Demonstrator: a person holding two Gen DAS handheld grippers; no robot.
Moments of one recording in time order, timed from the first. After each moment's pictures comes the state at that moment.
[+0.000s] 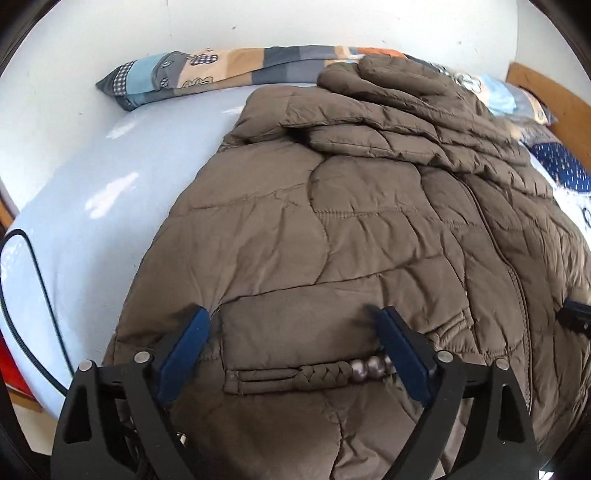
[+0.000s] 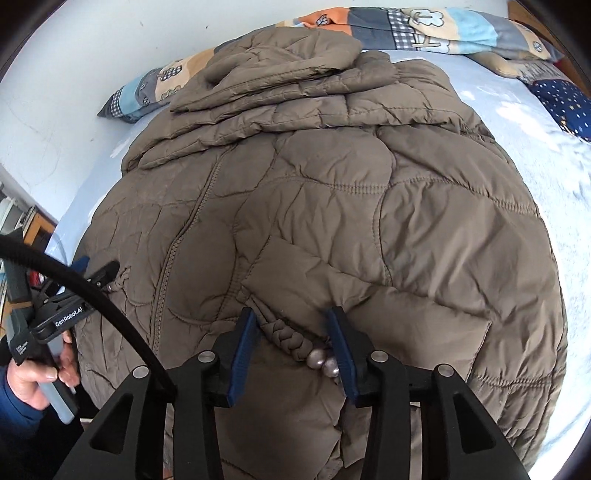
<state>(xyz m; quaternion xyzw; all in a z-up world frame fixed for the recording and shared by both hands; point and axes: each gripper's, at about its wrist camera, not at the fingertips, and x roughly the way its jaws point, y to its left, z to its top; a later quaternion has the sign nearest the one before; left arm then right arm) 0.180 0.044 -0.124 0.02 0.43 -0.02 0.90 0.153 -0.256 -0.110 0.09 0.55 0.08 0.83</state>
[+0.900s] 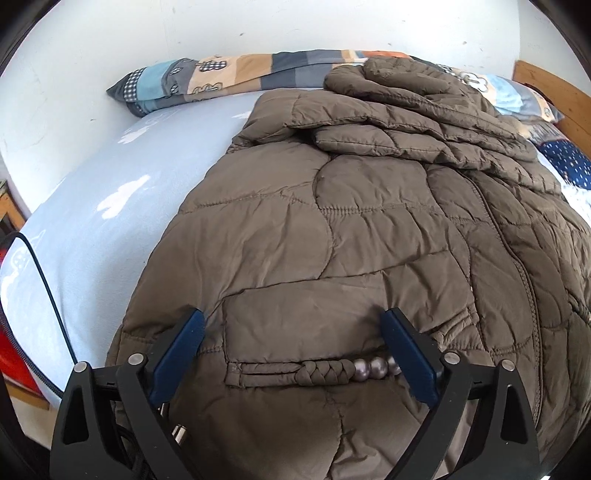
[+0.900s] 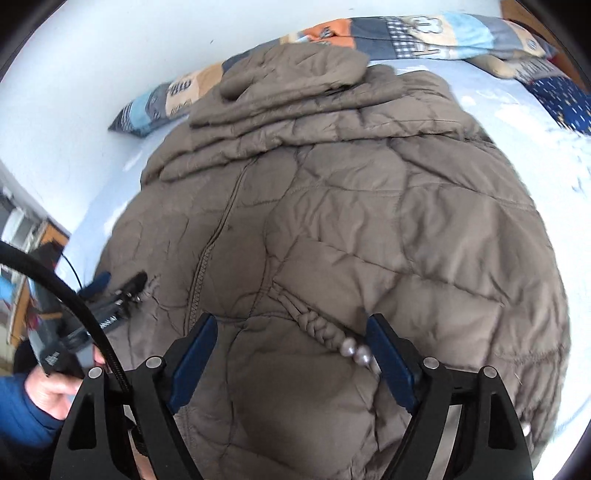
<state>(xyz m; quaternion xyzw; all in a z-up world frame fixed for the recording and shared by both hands) 0.169 0.042 -0.127 0.03 0.42 0.01 0.91 0.123 -0.257 -0.086 0.12 0.52 0.09 0.84</state>
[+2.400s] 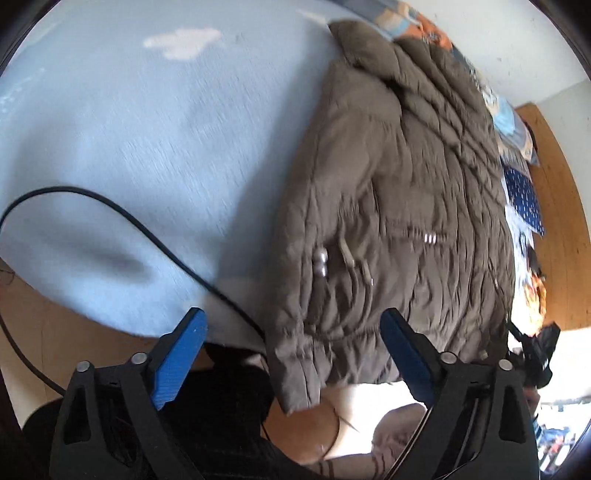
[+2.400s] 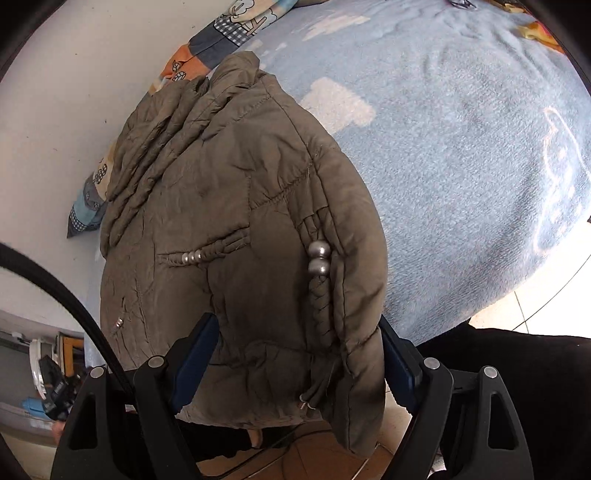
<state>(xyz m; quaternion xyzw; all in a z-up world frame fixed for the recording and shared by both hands) 0.123 0.207 -0.096 -0.17 0.62 -0.11 0.76 0.017 -0.376 -0.095 0.34 0.54 -0.05 0.77</state>
